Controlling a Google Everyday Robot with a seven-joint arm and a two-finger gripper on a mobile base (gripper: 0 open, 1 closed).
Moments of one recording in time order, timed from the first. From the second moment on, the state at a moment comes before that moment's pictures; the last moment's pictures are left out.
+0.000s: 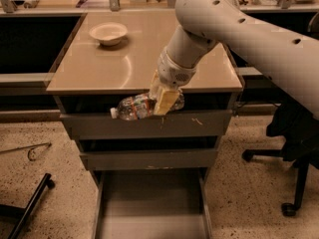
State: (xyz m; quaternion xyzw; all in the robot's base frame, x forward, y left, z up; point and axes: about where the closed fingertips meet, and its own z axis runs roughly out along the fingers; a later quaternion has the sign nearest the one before) arm 0.579 -0.003 0.821 -0.77 0.60 0.10 0.18
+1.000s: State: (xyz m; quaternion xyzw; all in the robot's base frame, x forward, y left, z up) arm 0.543 -0.023 0.668 -0.68 0.59 0.31 0.32
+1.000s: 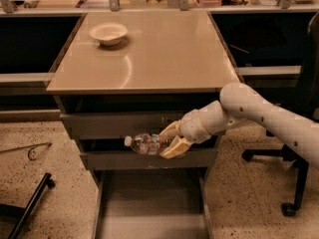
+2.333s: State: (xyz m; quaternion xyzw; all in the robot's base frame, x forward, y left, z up) arm 0.523 0.009 0.514 -0.65 0.58 0.37 0.31
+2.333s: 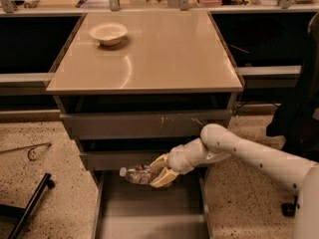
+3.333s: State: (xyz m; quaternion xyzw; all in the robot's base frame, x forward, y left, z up) arm 0.518 0.018 0.440 -0.64 0.60 0.37 0.31
